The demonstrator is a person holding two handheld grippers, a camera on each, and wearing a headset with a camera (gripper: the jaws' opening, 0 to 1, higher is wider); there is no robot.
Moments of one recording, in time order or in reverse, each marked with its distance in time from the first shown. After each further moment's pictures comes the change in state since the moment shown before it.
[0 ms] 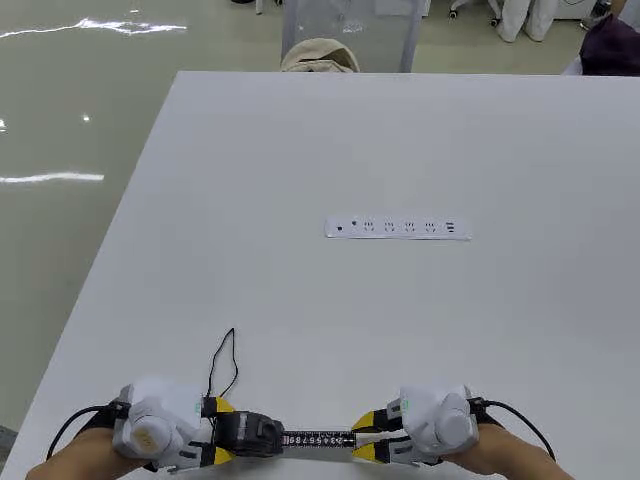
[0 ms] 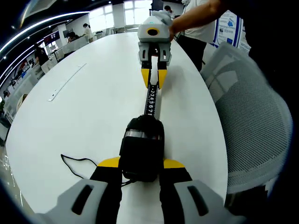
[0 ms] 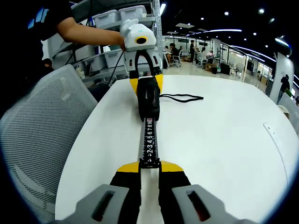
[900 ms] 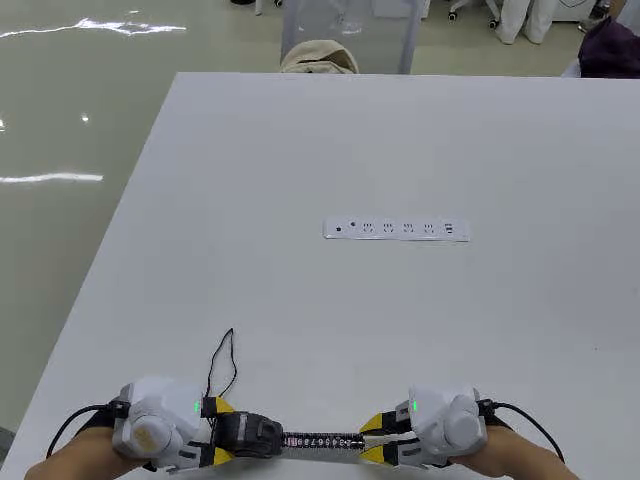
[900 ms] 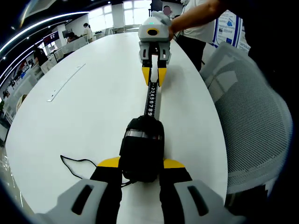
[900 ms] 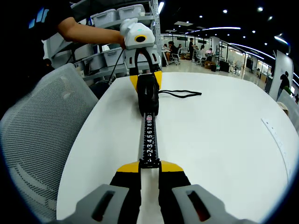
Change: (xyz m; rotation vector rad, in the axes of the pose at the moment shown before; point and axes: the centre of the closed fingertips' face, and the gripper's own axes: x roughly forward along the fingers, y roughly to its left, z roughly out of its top) left arm 0.001 -0.001 0.001 0.003 -0.001 -0.006; right arm -0.010 0.001 -0.011 0.014 0.017 -0.001
